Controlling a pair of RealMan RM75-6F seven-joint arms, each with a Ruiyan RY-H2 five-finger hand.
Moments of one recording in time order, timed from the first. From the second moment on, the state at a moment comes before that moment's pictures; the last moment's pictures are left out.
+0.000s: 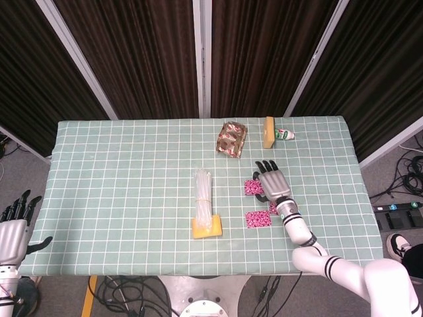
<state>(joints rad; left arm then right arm) -0.04 -1.21 -0.06 -1.56 1.38 1.47 0.09 0.75 -1.77 0.20 -1.02 -1.07 0.80 -0.34</state>
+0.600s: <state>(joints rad) -0.05 -1.22 -0.06 -1.55 1.39 1.46 0.08 0.63 -1.56 0.06 -1.45 -1.10 0.88 -0.39</state>
